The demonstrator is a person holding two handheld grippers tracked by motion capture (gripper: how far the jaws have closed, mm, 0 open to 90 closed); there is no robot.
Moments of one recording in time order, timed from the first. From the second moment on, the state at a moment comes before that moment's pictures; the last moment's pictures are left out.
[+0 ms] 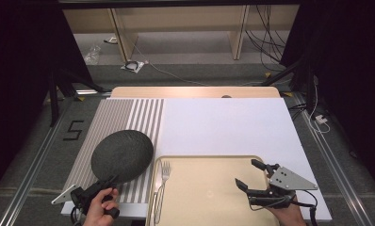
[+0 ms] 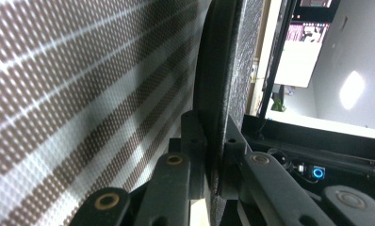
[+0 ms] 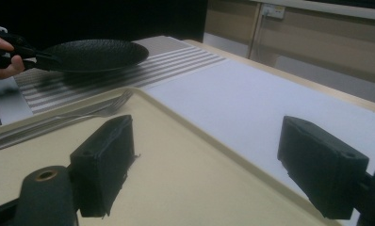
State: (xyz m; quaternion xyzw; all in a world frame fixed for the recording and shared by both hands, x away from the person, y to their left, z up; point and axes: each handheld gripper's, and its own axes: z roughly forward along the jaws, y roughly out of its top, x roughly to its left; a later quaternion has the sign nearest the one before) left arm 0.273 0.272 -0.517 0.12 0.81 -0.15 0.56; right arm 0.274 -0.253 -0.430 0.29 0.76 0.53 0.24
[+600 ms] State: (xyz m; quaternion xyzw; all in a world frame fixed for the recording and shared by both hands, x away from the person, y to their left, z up) left arm 0.271 0.258 -0.510 0.17 0.79 -0.18 0.56; right arm 0.274 -0.253 -0.430 0.29 0.76 0.53 0.24
